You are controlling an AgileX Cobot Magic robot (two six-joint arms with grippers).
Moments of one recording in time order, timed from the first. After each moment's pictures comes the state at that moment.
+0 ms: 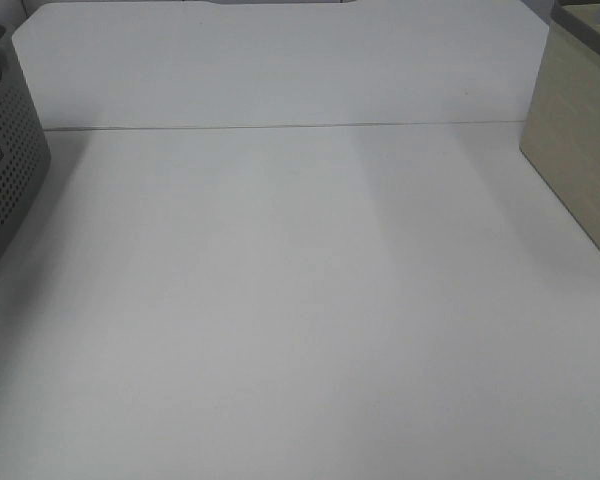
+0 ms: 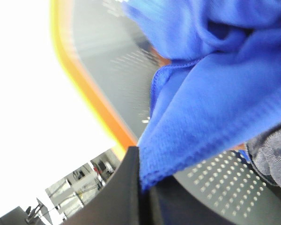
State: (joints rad) left arm 0.15 1.76 -1.61 0.54 0.86 0.83; right arm -0.07 0.00 -0.45 0.08 1.11 -0.14
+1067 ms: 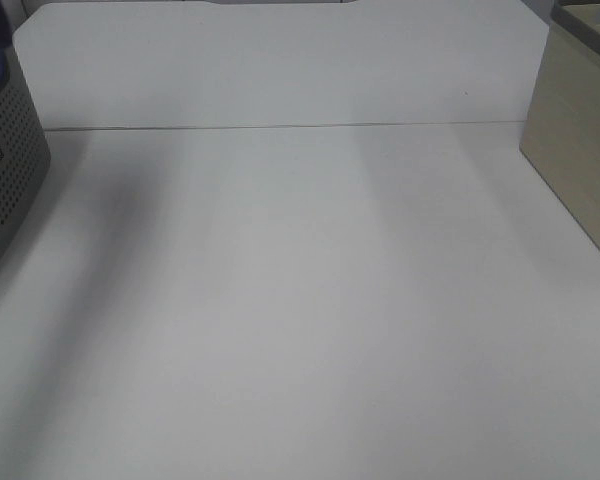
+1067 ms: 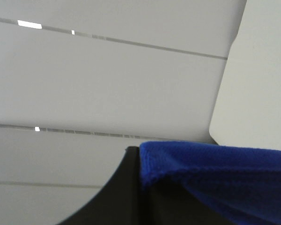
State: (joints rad) left arm -0.20 1.45 -1.62 0.44 0.37 0.97; right arm -0.07 0.00 -0.45 0.08 1.11 -0.14
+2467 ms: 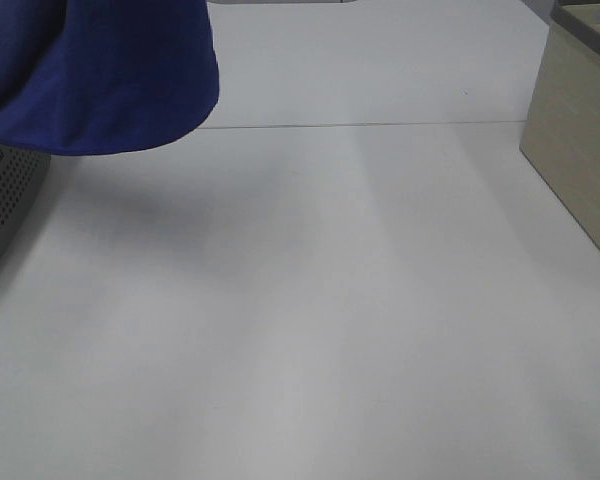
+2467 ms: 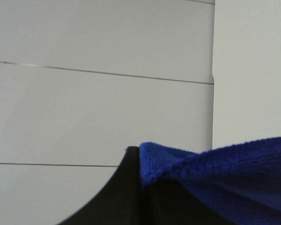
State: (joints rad) left arm -0.58 1.45 -1.62 0.40 0.37 1.03; right arm -0.07 0.45 -0.47 0.88 0.82 -0.67
